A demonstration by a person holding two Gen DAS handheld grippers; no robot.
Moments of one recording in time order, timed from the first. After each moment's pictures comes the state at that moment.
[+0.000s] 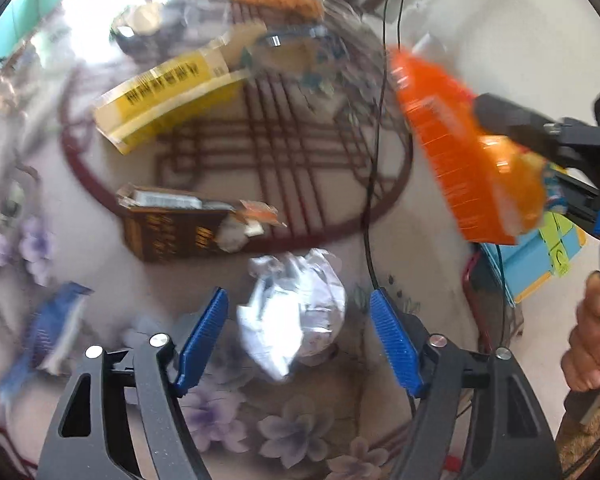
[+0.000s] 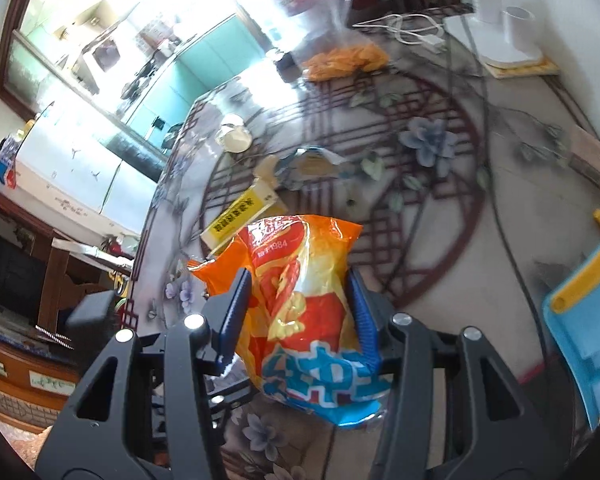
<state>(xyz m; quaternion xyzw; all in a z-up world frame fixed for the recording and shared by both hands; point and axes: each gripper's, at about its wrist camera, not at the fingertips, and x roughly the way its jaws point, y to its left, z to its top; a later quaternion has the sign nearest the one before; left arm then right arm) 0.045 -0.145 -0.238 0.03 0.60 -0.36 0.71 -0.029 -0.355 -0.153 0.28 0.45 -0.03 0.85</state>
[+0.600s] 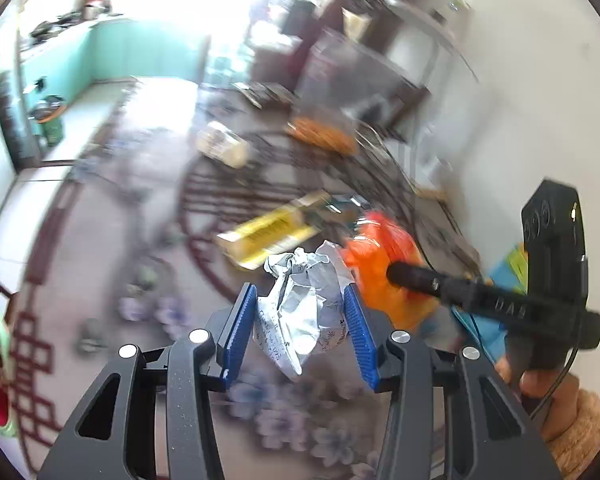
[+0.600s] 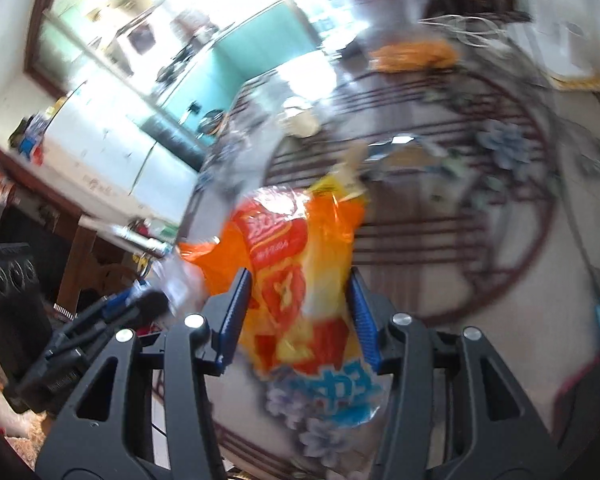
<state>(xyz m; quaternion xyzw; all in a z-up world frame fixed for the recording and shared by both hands) 0.058 -0.035 -0.111 -0.03 0.45 -0.30 0.84 0.009 -0.278 -0.142 0.26 0.45 0.06 0.85</state>
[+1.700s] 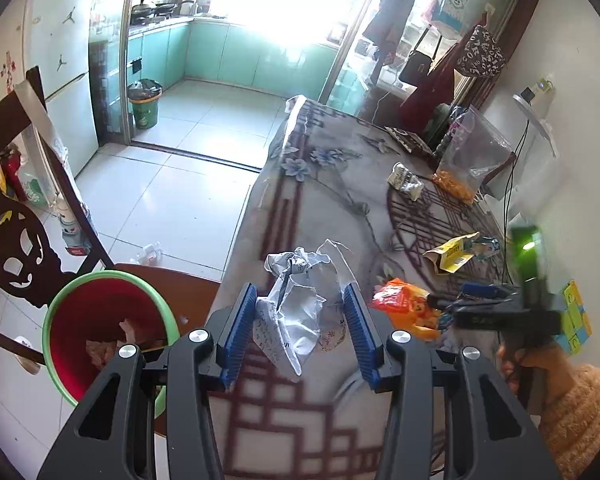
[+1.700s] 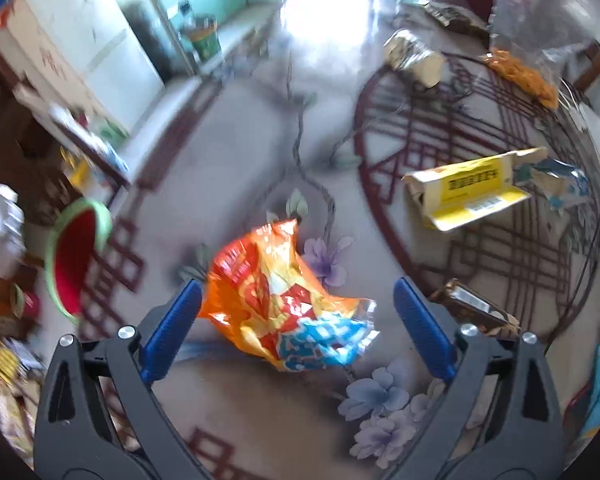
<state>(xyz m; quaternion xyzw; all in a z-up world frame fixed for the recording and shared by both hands) 0.100 0.252 -0.121 -0.08 0.45 -0.19 0.87 0.104 -0.063 -0.213 0.03 0.57 0.00 0.82</state>
